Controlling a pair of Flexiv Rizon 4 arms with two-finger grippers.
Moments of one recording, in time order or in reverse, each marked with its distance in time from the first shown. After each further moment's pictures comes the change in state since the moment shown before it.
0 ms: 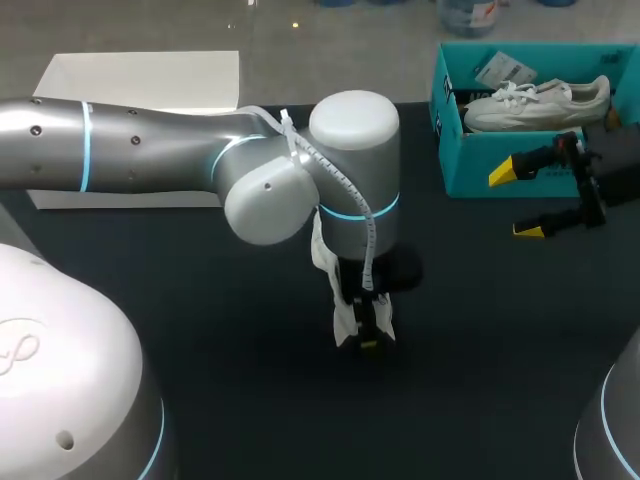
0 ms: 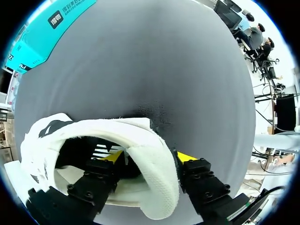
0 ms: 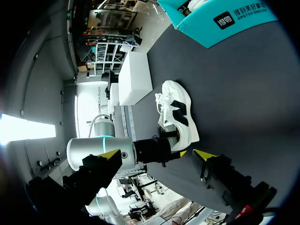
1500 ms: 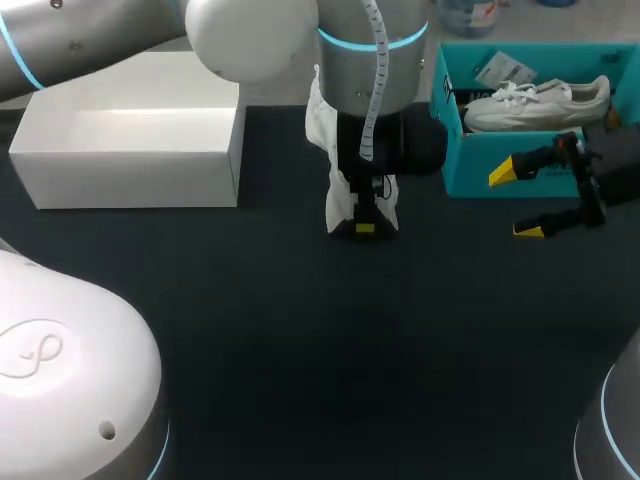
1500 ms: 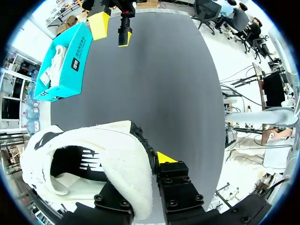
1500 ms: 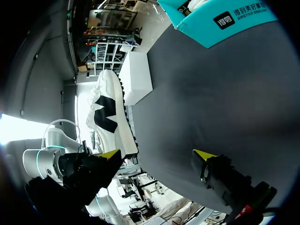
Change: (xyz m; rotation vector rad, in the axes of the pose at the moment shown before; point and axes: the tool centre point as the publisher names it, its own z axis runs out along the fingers) left arm 0.016 -0.004 -0.239 -0.041 -0.103 0.182; right arm 0.000 0.000 0.000 0.000 0.000 0.000
